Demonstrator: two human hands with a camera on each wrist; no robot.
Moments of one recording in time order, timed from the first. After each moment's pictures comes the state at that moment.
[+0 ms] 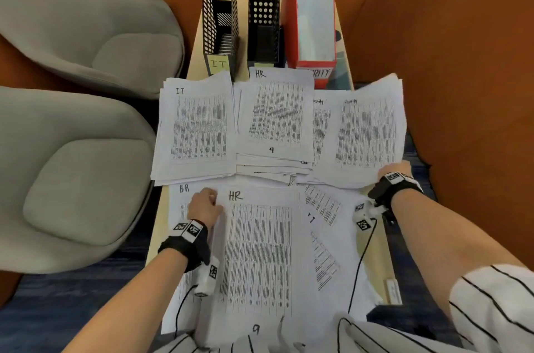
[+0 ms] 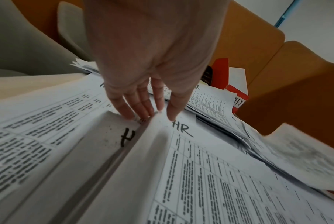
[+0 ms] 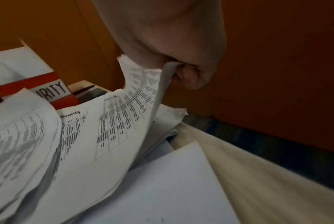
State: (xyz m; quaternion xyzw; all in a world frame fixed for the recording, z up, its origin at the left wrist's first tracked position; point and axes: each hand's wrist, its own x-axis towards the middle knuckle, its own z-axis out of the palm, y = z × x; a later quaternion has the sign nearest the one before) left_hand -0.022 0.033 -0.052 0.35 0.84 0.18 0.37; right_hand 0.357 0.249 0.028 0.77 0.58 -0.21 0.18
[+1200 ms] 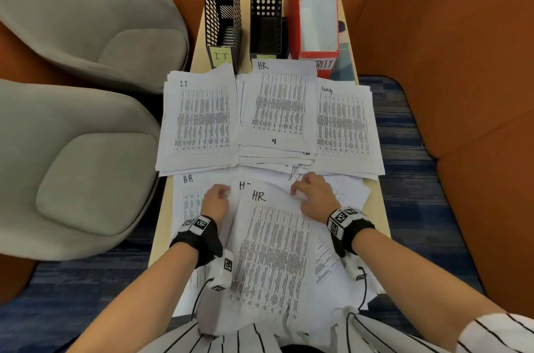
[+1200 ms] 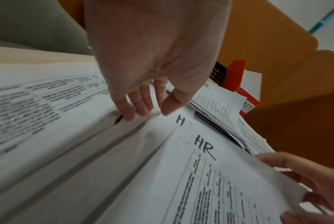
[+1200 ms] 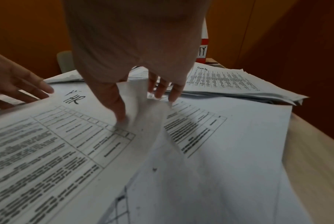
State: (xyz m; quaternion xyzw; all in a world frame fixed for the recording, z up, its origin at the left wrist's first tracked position) left_hand 0.011 0.022 -0.039 0.27 0.80 0.31 0.43; right_hand 0.258 0.135 -0.036 0.45 0.85 -0.25 0.07
